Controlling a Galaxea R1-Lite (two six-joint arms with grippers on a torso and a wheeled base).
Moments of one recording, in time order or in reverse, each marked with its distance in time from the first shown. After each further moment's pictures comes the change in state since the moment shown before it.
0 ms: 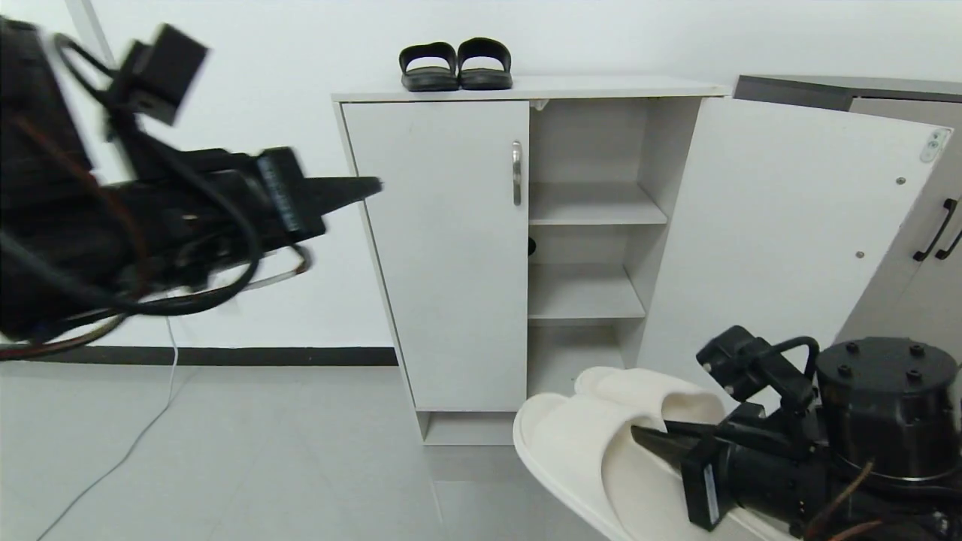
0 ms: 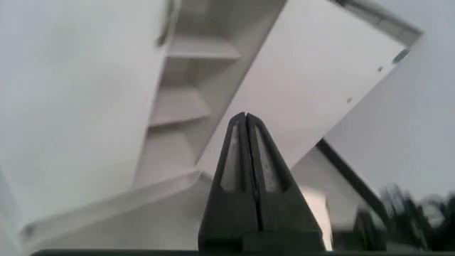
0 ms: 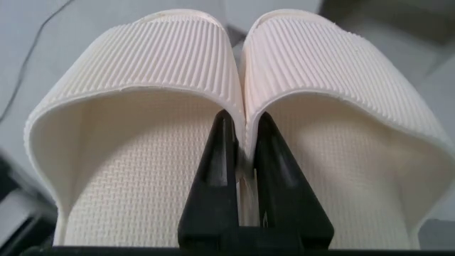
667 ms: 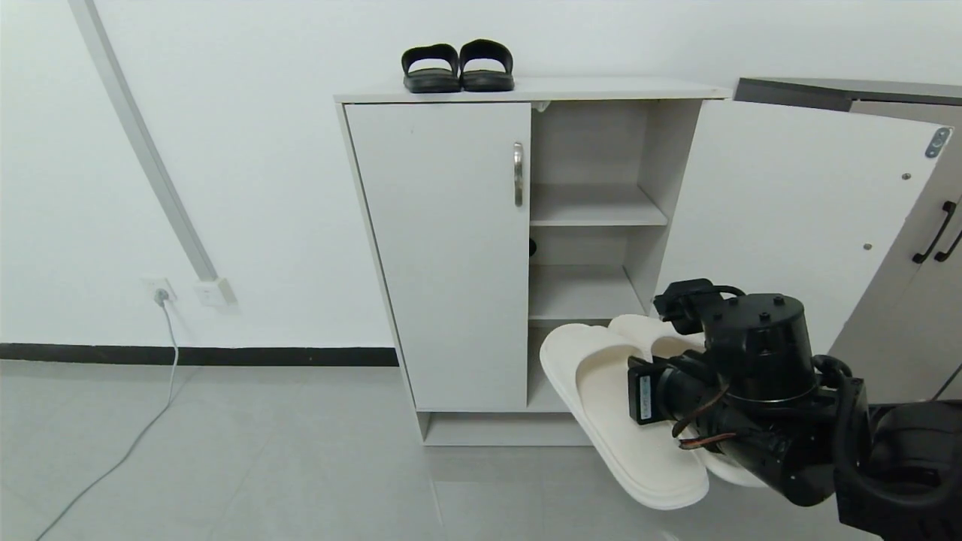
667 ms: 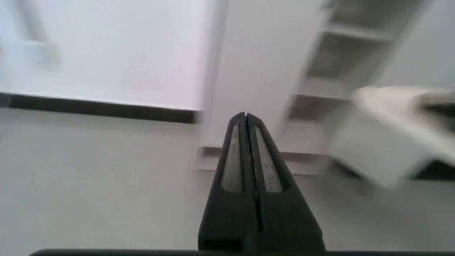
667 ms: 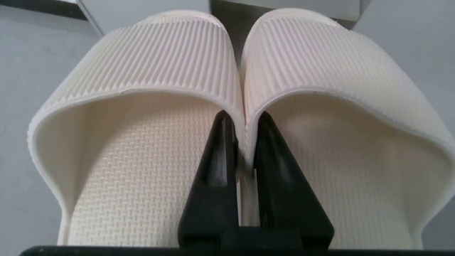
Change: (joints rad) left arm 0.290 -1.024 0.558 0.563 0.300 0.196; right arm -0.020 0.203 -0.216 -0.001 -0.377 0.071
